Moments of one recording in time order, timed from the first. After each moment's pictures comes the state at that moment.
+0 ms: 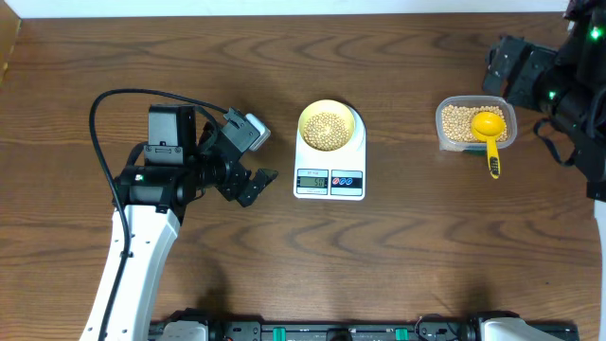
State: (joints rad) left arm -0.07 1.23 1.04 -0.78 0.53 0.59; right arm 0.08 1.37 1.85 -1.10 0.06 0.35
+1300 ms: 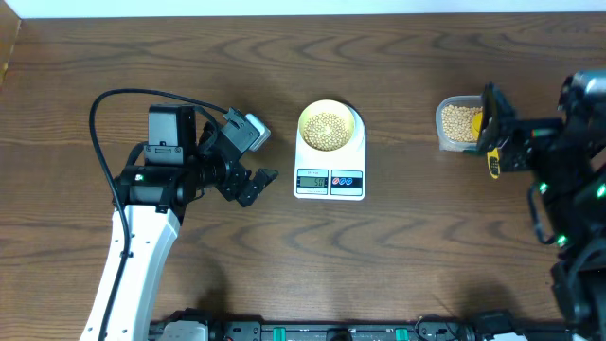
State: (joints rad) left arm -0.07 1.23 1.04 -0.78 0.53 0.59; right arm 0.15 0.82 1.16 -0.46 0.05 0.10
